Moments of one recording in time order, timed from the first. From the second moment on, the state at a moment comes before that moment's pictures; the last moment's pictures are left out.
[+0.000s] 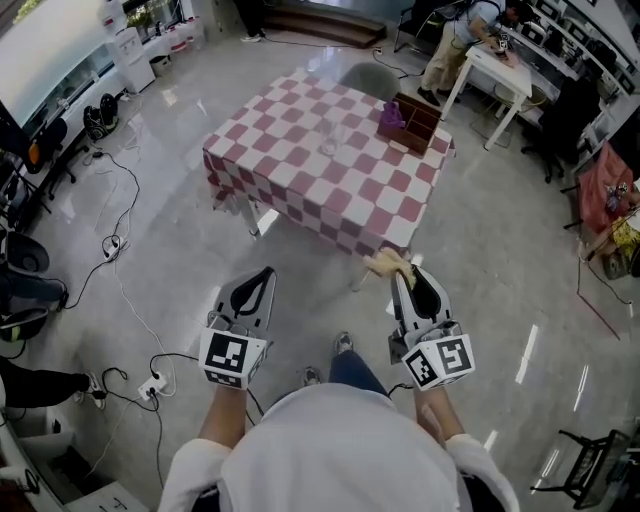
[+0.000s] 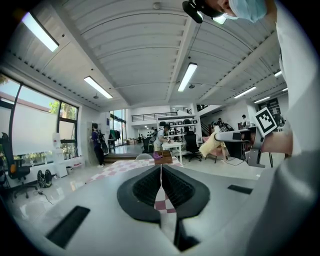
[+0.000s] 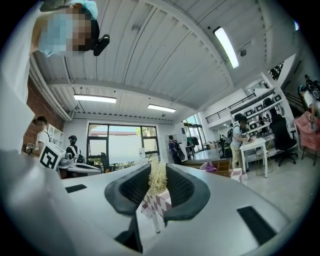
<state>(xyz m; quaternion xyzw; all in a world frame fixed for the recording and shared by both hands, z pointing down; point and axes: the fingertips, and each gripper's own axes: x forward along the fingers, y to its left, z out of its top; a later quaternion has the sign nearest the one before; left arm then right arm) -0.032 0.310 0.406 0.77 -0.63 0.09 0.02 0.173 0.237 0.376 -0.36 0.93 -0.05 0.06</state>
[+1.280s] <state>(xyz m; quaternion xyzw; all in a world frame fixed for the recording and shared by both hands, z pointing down) -0.073 0.107 0.411 0.77 -0.64 0.09 0.02 0.118 0.027 0.391 -0.33 0.94 -0.07 0.07</state>
